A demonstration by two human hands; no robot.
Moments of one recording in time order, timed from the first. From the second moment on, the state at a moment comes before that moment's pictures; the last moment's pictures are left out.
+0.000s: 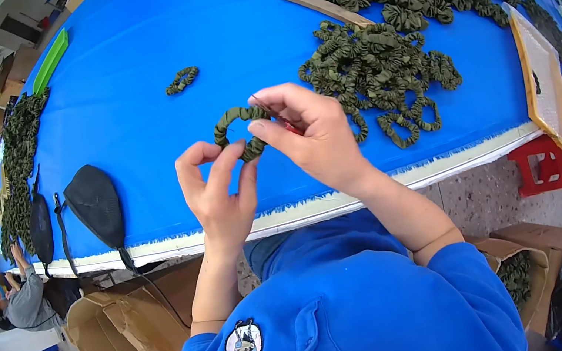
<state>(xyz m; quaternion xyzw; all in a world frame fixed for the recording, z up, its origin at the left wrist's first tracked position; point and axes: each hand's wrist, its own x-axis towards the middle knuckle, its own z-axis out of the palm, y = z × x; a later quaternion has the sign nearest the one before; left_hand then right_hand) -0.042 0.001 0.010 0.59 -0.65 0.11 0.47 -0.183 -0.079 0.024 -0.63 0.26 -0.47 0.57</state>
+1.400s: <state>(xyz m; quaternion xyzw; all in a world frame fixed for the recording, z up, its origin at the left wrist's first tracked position) -0.046 0.005 0.032 0.48 -0.52 -0.27 0.65 -0.191 -0.063 0.049 -0.83 0.21 -0.44 0.28</state>
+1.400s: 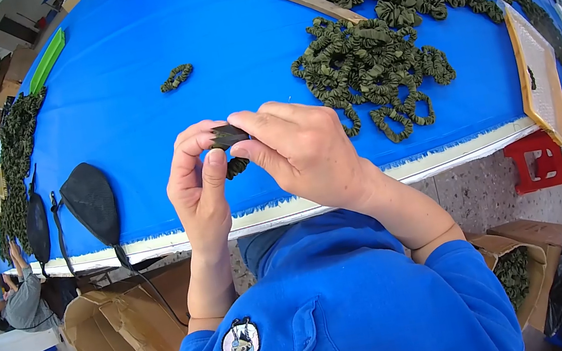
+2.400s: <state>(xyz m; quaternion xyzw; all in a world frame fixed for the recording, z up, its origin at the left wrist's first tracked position) -0.040 0.011 0.037 0.44 -0.37 -0.50 0.65 -0.181 -0.071 0.045 -0.57 0.27 -0.48 0.62</state>
